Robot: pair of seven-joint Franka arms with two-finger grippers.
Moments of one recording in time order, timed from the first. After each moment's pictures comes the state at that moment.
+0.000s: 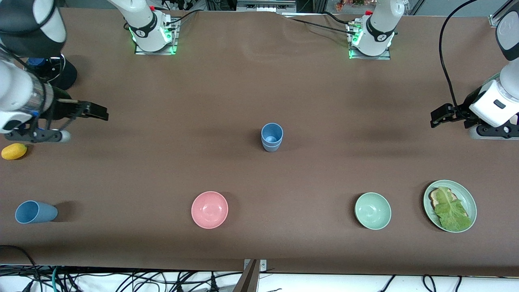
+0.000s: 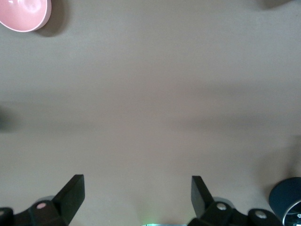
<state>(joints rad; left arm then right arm) 0.03 0.07 -0.01 -1.70 0.02 1.75 0.01 0.07 0.20 0.00 -1.47 0.05 1.50 0.11</state>
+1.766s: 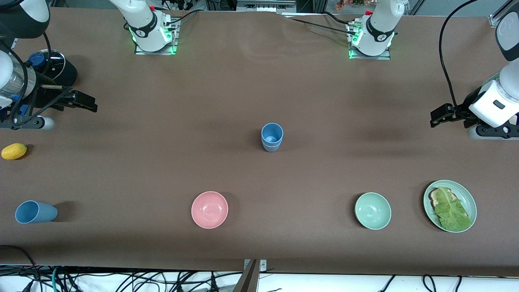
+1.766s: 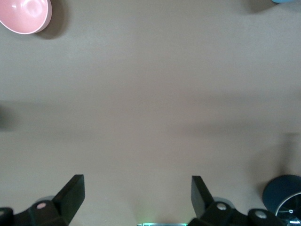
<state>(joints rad) 0.03 0.07 -0.01 -1.70 0.02 1.74 0.01 -0.04 0.15 0.11 -1.50 0.02 1.50 0.11</state>
